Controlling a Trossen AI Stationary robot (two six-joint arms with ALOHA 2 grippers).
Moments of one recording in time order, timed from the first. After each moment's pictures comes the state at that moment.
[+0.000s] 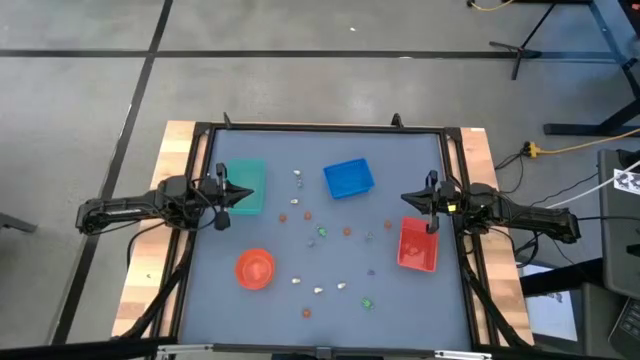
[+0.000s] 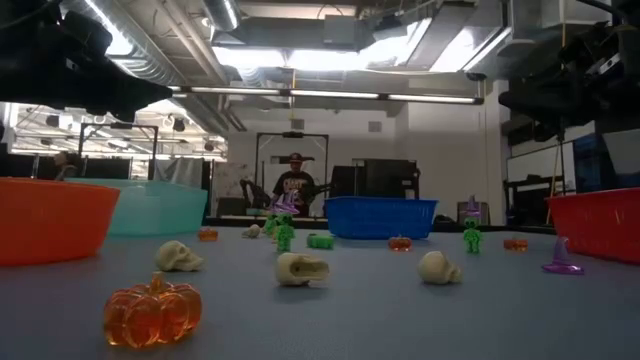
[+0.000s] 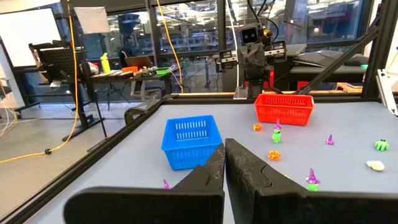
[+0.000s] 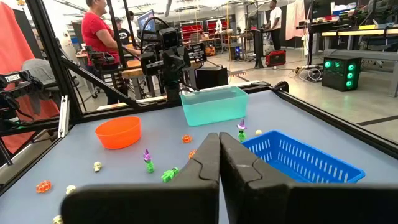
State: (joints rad) left arm 0.15 0.01 0.01 0.02 -0.06 0.06; right arm -0.10 0.01 0.01 0.02 0.01 0.13
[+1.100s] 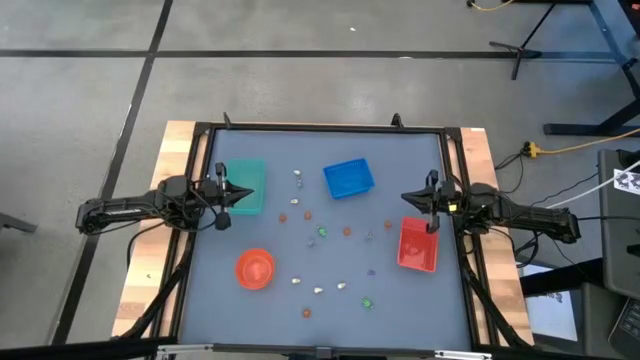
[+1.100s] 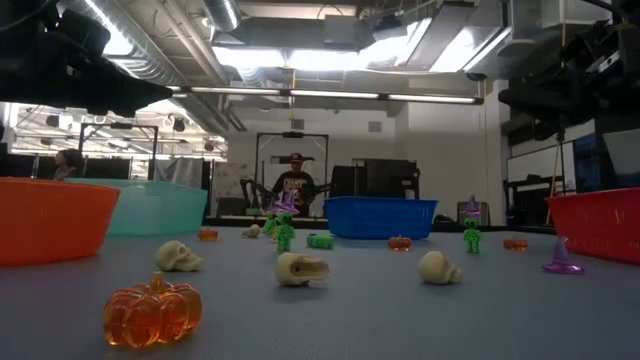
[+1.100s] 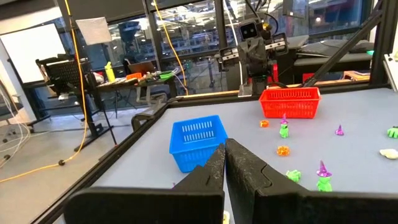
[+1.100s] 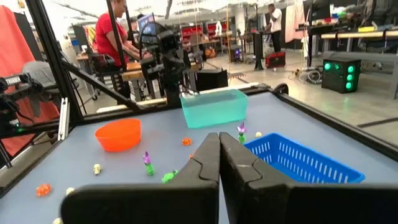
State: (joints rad) left arm 0.15 0.01 0.01 0.02 -0.07 0.14; right arm -0.10 0.01 0.01 0.05 0.01 0.13
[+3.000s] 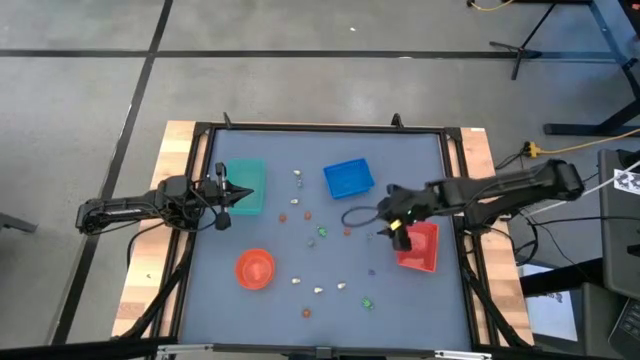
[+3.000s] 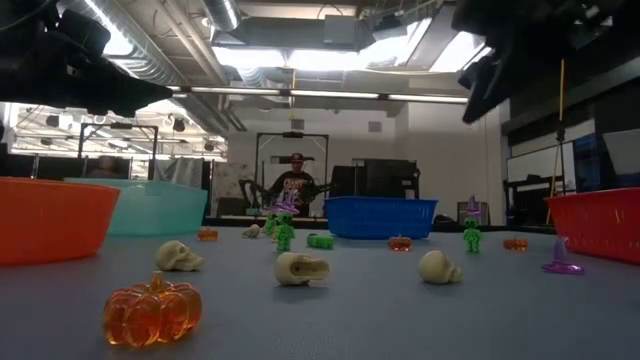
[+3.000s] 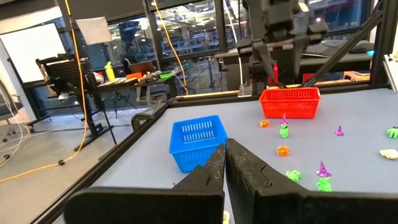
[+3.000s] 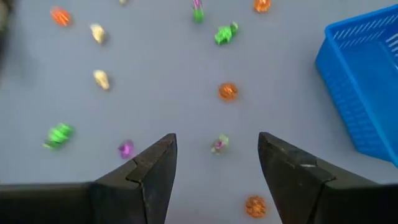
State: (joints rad) left arm 0.15 0.01 0.01 0.02 -0.07 0.14; right arm 0.16 1.20 0.88 -0.63 -0.01 0.12
